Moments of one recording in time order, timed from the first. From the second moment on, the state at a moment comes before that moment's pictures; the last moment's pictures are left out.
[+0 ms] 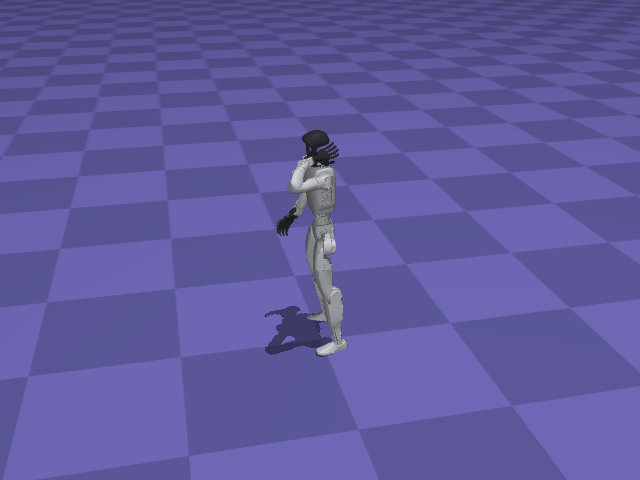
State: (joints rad) left arm -1.67 0.54 -0.65 -0.85 0.56 -0.34 0.81; right arm 0.11 -0.26 0.38 0.85 0.24 -0.13 -0.23; waist 0.18 -0.20 0.01; left_leg 0.00 0.10 0.37 -0.01 -0.17 -0.18; right_leg -0.04 -0.23 -0.34 0.07 -0.07 0.20
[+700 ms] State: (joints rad) left arm -1.56 0.63 -0.64 -0.85 0.49 -0.32 0.80; right arm 0.09 -0.25 0.19 1.08 0.35 -0.10 -0.26; waist 0.02 -0.08 -0.08; left_leg 0.03 0.09 0.37 0.00 -0.18 -0.18; right_leg -0.01 -0.23 -0.34 0.08 -0.07 0.21
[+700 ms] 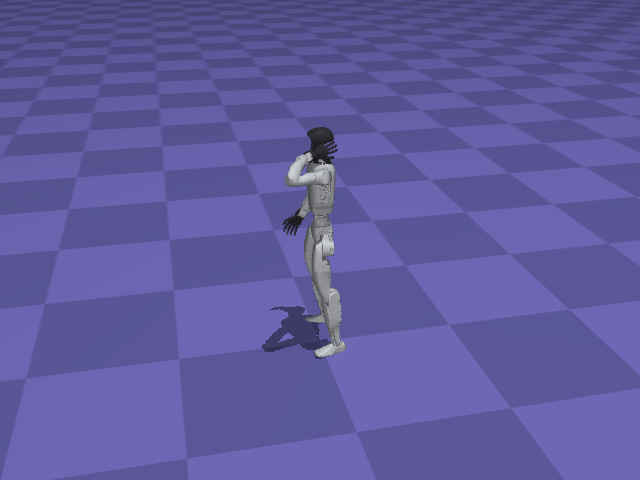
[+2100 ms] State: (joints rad) left arm -1.67 0.68 -0.69 -0.82 0.55 -0.27 0.85; right arm 0.07 -0.23 0.27 1.05 0.32 -0.11 -0.27; waist 0.11 -0.15 -0.01; left_leg 0.03 0.08 0.41 -0.01 -0.17 -0.17; right_leg -0.04 -0.24 -0.30 0.07 -0.06 0.23
